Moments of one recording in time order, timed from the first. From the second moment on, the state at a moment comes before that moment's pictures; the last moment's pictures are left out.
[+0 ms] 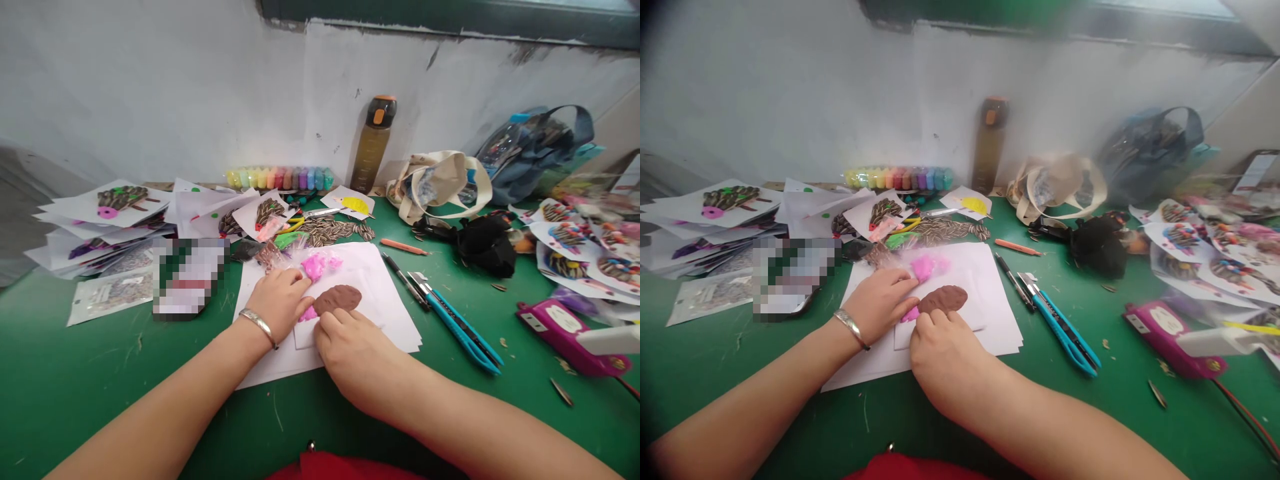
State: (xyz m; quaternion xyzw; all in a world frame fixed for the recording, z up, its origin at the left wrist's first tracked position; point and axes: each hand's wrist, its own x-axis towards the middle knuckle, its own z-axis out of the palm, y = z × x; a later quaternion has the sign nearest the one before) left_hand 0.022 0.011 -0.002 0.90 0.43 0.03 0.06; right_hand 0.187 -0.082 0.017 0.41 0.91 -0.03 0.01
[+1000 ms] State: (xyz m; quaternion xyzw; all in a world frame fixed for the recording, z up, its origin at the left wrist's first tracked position) left_hand 0.010 0.005 -0.006 0.90 0.42 0.06 0.11; right_hand 0.194 -0.063 0.005 0.45 0.89 -0.10 -0.03
